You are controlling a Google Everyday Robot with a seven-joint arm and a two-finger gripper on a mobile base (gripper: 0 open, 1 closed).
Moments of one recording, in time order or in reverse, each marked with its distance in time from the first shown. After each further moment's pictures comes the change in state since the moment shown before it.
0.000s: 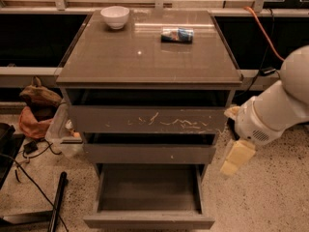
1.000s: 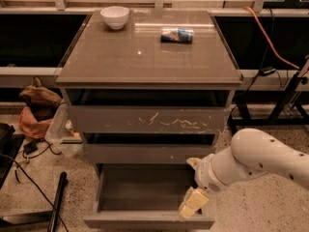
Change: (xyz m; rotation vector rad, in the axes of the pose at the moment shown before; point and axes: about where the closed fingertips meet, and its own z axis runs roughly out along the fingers) arm -0.001 0.081 0.181 -0.195 -0.197 0.064
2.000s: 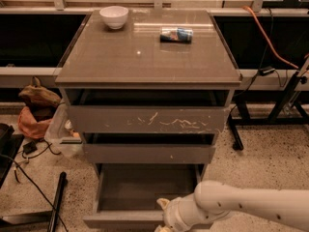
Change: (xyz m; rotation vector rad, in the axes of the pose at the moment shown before) arm 0.041 0.053 0.191 -0.170 -0.144 0.089
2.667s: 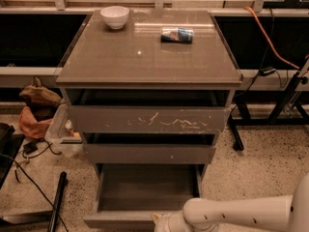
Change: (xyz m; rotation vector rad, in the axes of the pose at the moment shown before) arm 0.046 -0.003 0.096 -0.038 -0.043 0.104
